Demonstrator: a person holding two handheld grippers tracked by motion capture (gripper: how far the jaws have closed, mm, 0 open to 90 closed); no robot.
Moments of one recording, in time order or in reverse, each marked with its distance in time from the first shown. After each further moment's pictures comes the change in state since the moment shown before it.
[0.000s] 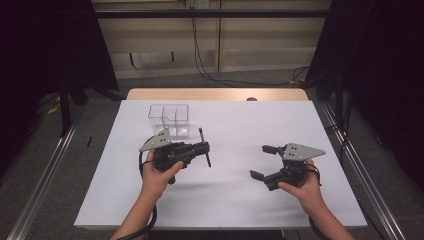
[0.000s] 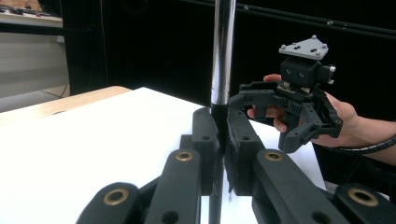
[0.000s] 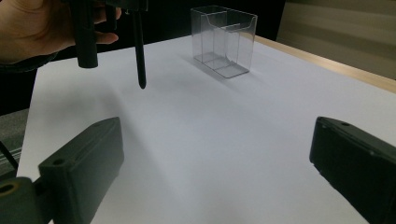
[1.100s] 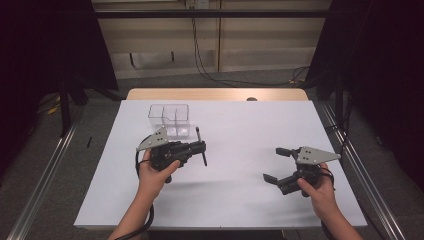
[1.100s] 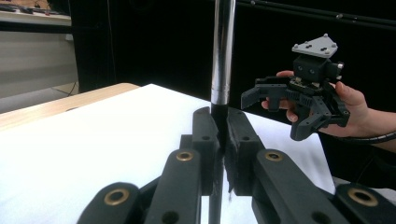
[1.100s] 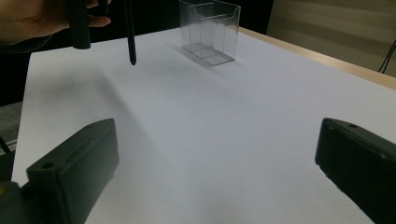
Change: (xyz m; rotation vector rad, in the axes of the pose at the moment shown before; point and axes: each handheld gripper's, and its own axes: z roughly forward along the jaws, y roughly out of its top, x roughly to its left) left arm 0.004 0.003 -0.007 0.022 0.028 0.012; right arm -0.009 -0.012 -0.030 0.018 -0.032 -0.006
